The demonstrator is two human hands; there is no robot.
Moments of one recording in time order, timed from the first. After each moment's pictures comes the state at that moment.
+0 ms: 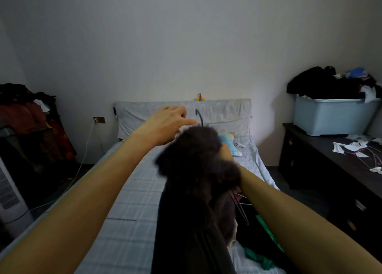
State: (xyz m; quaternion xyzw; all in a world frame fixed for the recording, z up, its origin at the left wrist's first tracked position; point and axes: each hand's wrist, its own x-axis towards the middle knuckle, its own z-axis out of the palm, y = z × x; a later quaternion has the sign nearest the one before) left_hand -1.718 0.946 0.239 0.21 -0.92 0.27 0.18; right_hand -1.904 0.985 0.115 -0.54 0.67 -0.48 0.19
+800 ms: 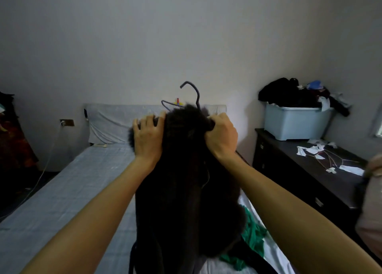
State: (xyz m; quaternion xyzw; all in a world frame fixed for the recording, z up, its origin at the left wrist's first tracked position) left_hand -1.774 0.931 0.162 0.43 -0.74 0.27 0.44; right_hand -1.934 1.047 0.197 -0.50 0.70 -0.48 -0.15
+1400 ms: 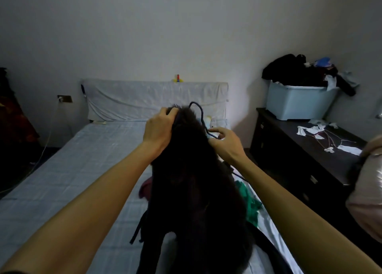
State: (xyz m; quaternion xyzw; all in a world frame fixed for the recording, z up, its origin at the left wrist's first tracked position) left_hand -1.787 0.962 0.140 0.39 -0.85 0.11 0.35; right_hand -1.961 1.073 0.115 -0.51 0.73 -0.44 0.11
